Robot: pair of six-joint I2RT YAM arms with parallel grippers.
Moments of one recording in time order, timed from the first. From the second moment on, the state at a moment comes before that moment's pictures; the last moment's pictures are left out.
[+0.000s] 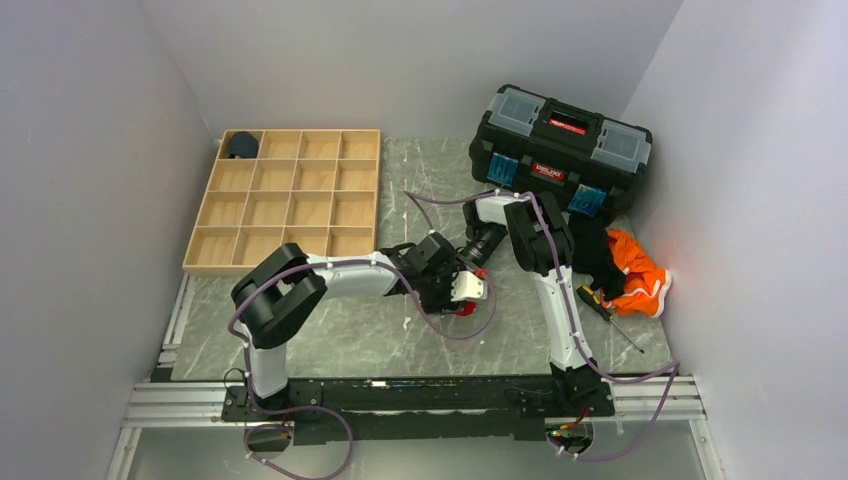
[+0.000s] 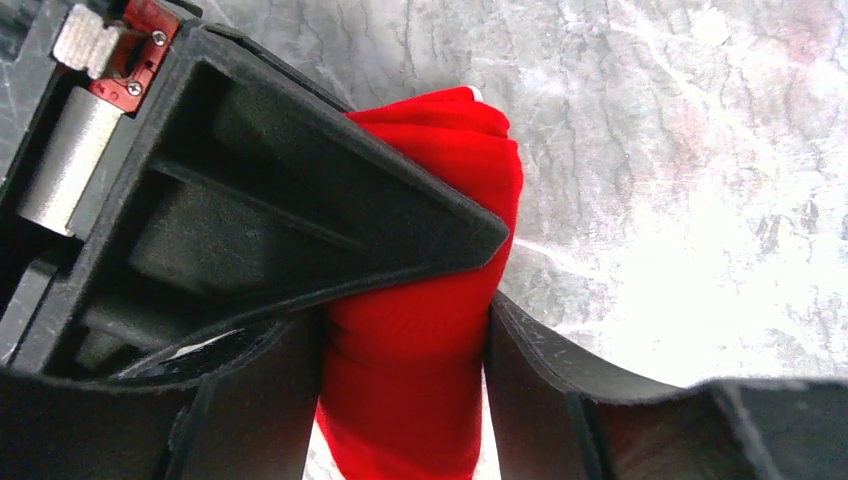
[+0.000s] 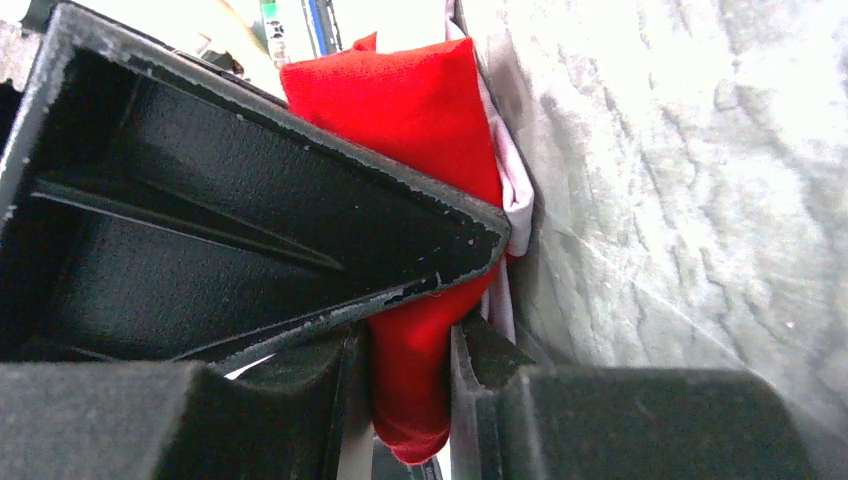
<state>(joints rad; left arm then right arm) -0.95 1.87 1.12 -0.19 0.32 0.67 0.38 2.47 1.65 -1.60 -0.97 -0.98</state>
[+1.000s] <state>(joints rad) -0.91 1.94 1.23 -0.29 0.43 0.70 0.33 2.46 1.64 -1.60 -0.97 -1.01</state>
